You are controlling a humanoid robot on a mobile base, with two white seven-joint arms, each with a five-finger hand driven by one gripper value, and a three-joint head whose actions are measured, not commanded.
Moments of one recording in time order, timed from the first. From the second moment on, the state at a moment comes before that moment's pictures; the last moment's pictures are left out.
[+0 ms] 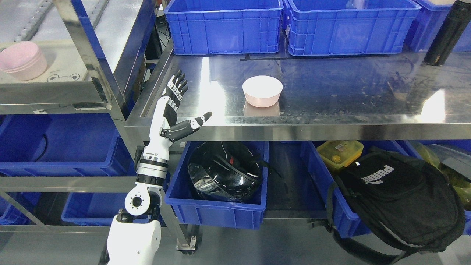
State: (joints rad) left arm -0.16 0.00 0.00 -1.56 0.10 -0.27 -0.16; right arm 0.00 0.00 0.05 0.00 0.05 -0.08 -0.03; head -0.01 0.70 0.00
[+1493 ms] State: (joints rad) left arm -0.69 0.31 -0.17 -1.52 -0.49 -0.06 -0.89; right arm 0.00 0.00 0.05 0.00 0.05 -0.08 -0.03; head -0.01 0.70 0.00
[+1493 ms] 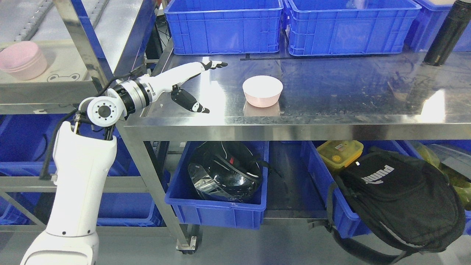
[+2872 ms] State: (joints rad) left arm -0.93 0.05 -0.44 -1.20 -0.96 -0.09 -0.89; right arm 0.00 0.00 0.05 0.00 0.05 -0.08 -0.03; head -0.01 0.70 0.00
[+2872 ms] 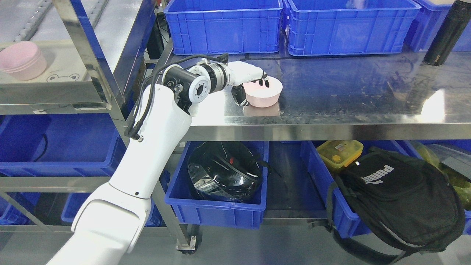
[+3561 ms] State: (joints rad) left arm -0.96 0.01 -0.47 -1.01 -1.03 -0.14 -0.80; right arm 0.00 0.00 0.05 0.00 0.05 -0.08 -0.03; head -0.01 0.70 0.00
